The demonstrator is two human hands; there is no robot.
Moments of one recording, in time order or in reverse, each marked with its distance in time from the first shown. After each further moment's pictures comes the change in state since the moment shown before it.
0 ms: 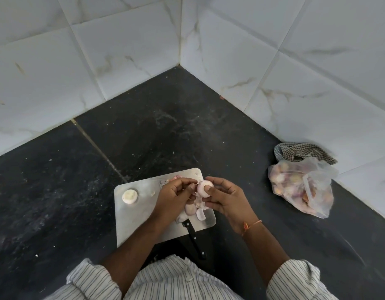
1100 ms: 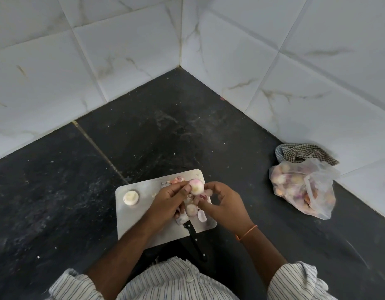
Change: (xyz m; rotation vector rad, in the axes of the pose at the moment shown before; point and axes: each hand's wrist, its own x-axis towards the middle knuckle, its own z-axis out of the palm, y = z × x) left_hand -0.018 0.023 -0.020 -0.094 -0.110 -0.124; right_hand 0.003 0.017 0.002 -0.712 0.049 -0.362
